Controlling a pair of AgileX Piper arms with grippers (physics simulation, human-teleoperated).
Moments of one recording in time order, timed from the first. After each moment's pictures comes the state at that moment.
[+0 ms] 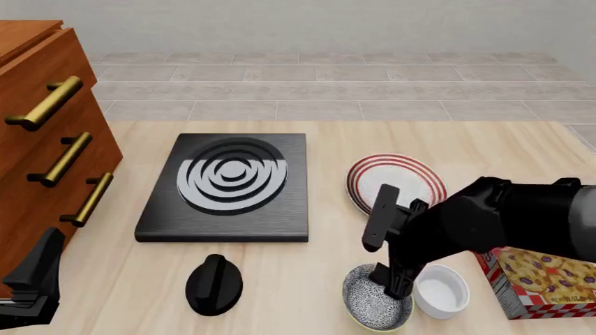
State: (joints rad) left arm 0.00 0.01 0.00 0.00 0.00; right arm 0.56 1.47 -0.70 0.46 -0.61
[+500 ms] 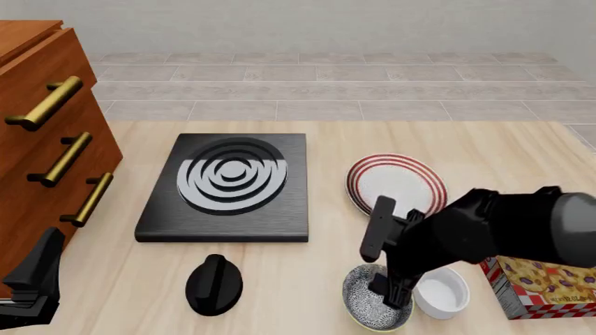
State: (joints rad) left arm 0.00 0.01 0.00 0.00 0.00; right arm 0.57 1.51 -0.67 0.41 -0.61
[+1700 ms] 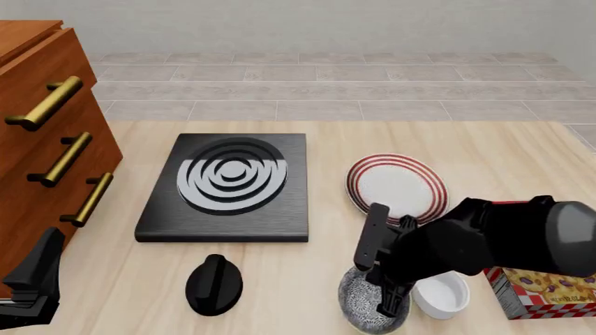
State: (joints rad) left arm 0.00 0.01 0.00 0.00 0.00; right arm 0.62 1.52 -0.64 0.37 -0.59
